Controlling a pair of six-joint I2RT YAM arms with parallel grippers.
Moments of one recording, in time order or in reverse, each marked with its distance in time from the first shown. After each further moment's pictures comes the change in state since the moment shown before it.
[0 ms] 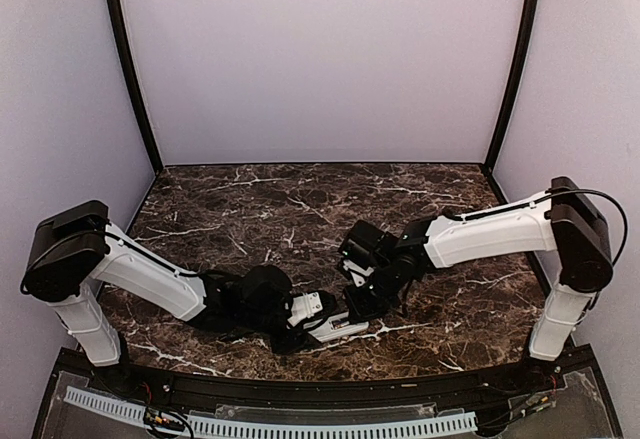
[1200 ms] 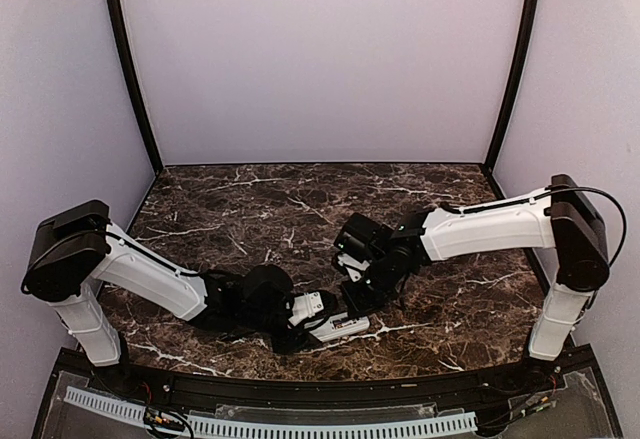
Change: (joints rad) left arm 0.000 0.004 0.009 -0.008 -0.004 0.002; right arm -0.004 0.019 0.092 -0.095 0.020 -0.087
